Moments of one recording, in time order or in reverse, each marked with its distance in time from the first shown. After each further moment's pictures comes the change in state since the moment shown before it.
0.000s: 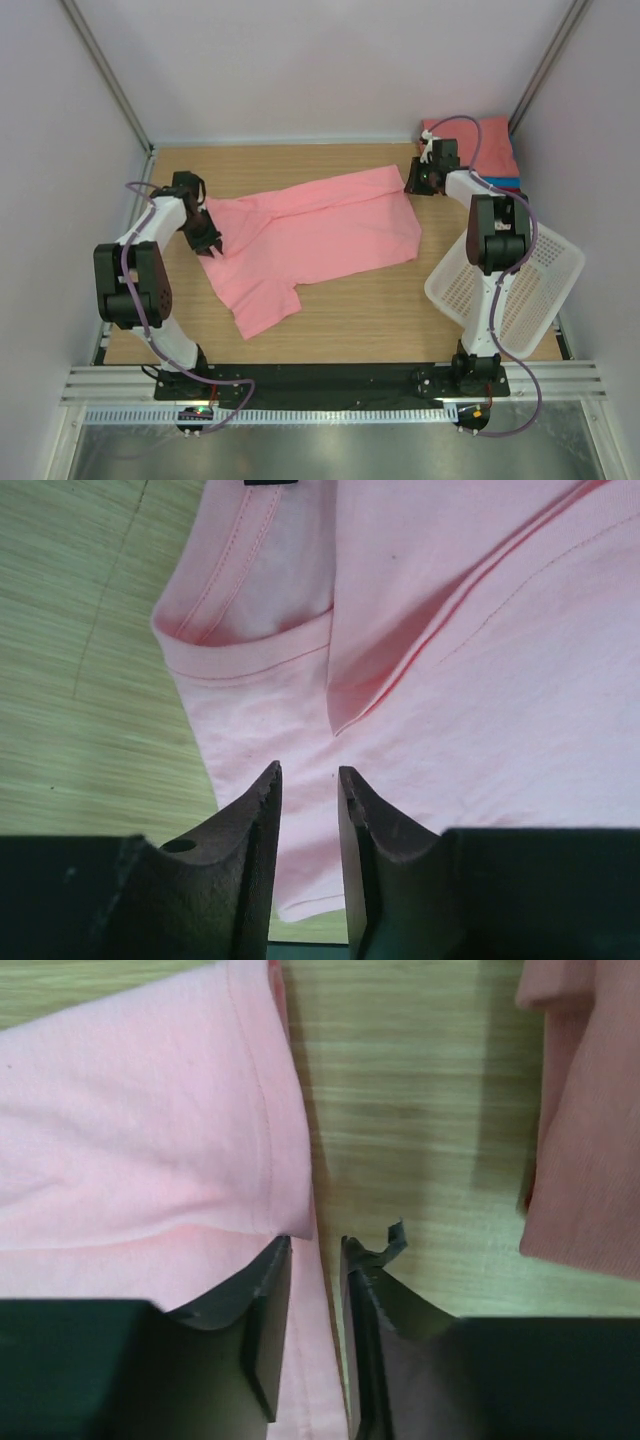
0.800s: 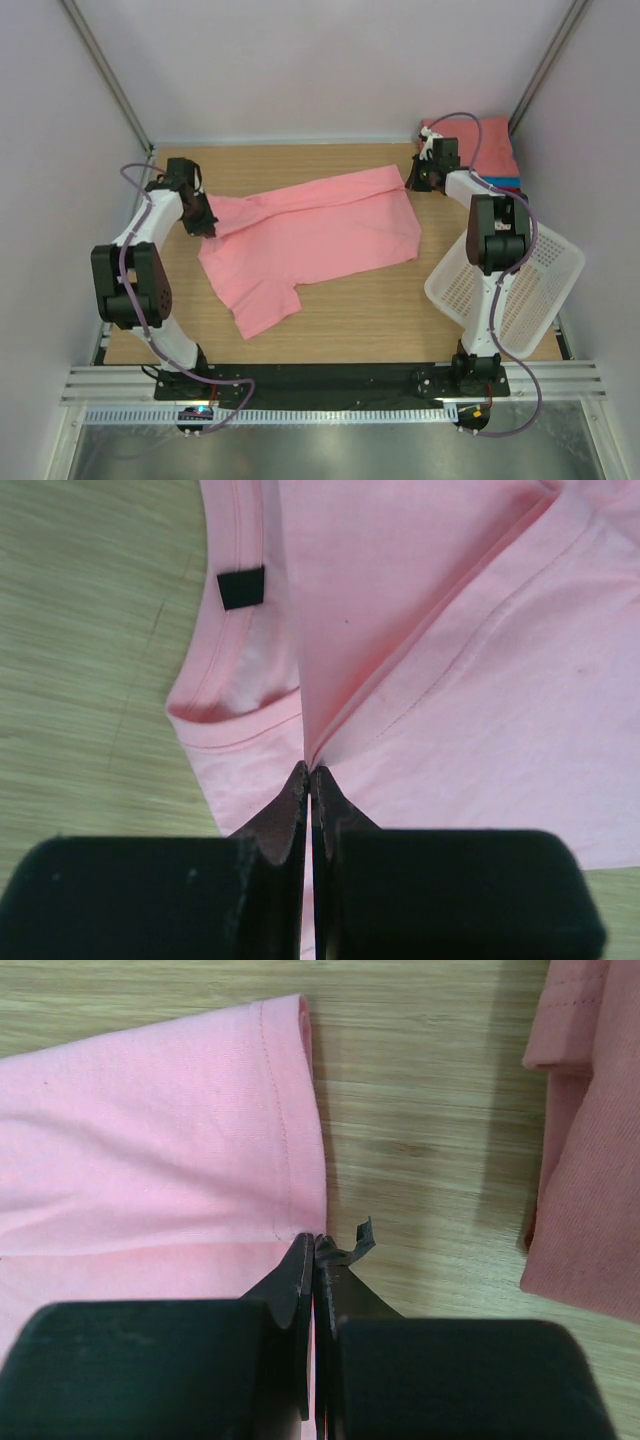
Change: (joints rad) left arm 0.008 0.000 0.100 0.067 -0.012 0.085; right arm 0.000 0.000 0.008 0.042 -0.022 -0.026
